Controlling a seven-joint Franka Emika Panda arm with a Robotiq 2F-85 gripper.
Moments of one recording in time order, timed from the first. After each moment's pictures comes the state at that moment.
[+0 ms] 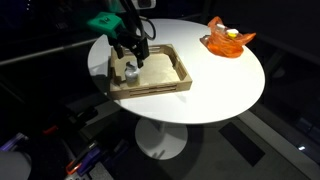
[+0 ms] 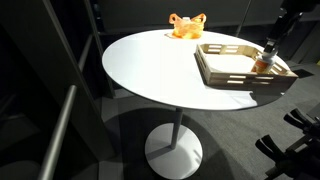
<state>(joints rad) -0.02 -0.10 -0.03 -2.54 -0.05 2.43 -0.11</state>
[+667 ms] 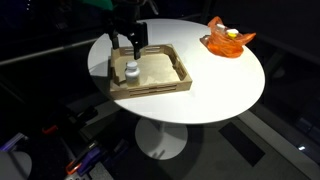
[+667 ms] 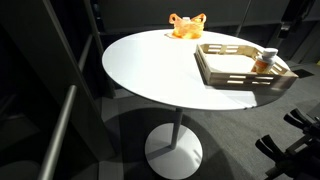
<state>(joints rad) -0.03 -0.16 -0.04 -2.43 -0.05 2.15 -0.11</state>
